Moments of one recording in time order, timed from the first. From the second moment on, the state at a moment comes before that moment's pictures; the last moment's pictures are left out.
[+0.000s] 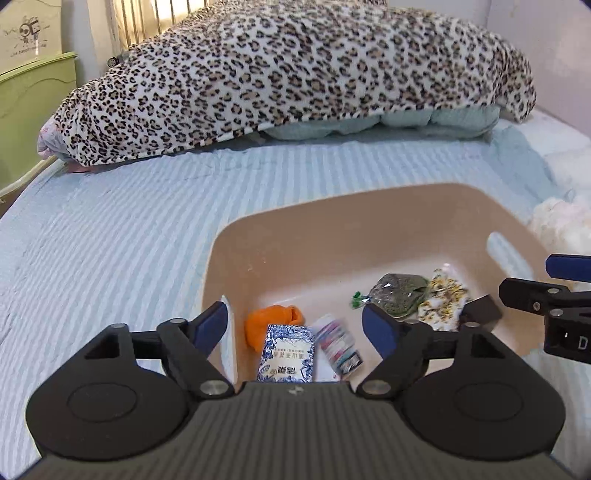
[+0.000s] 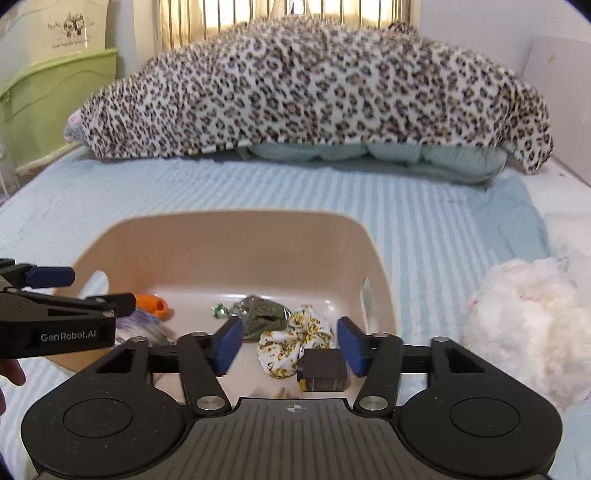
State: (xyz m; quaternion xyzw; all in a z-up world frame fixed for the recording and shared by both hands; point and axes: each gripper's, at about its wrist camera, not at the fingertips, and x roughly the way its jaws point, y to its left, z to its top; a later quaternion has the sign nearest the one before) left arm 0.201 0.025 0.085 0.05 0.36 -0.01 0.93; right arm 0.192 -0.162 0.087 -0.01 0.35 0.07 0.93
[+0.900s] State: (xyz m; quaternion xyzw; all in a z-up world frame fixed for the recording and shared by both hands) left arm 0.064 0.051 0.132 0.01 0.31 -0.01 0.95; right arm 0.060 -0.154 0.140 0.01 0.31 0.09 0.95
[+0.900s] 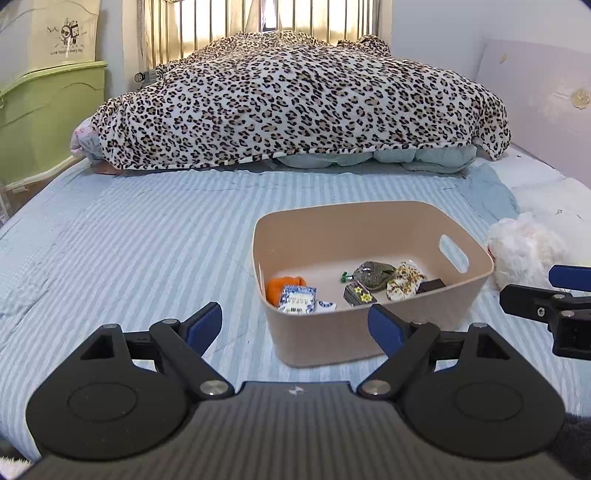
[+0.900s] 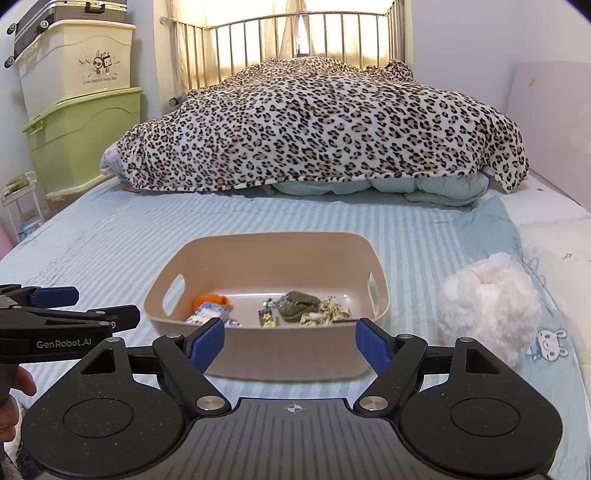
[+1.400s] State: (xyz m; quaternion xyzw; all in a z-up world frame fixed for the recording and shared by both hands) left arm 0.001 0.051 0.141 0.02 0.30 -0.03 0.95; right arm 0.007 -0.153 0.136 0.04 0.32 0.11 0.94
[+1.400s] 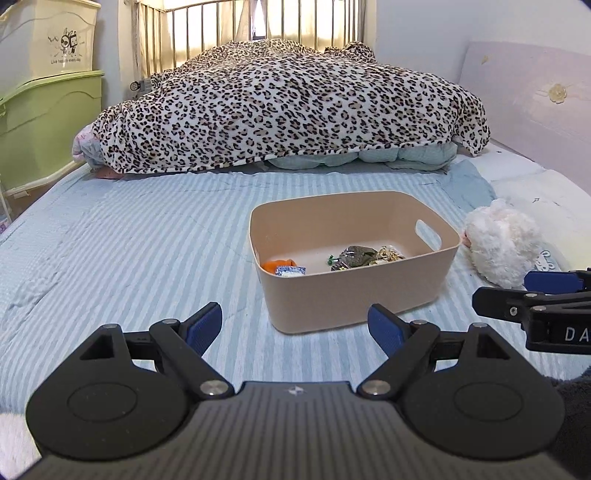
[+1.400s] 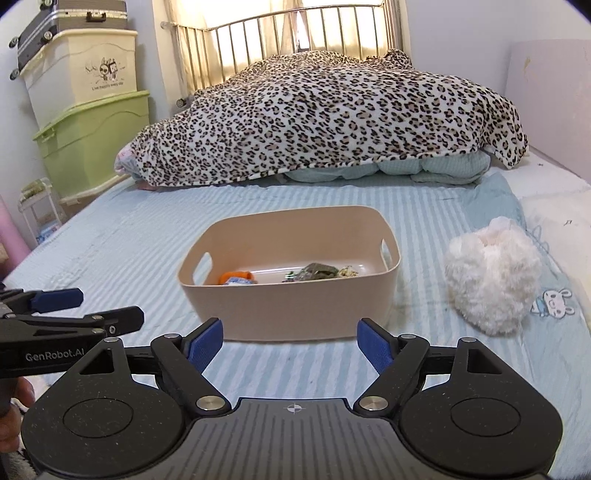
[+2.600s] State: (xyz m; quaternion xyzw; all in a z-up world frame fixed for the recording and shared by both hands) left arm -0.075 0.058 0.133 0.00 0.32 -0.05 0.95; right arm -0.074 -0.150 0.126 0.05 0.33 0.09 0.94
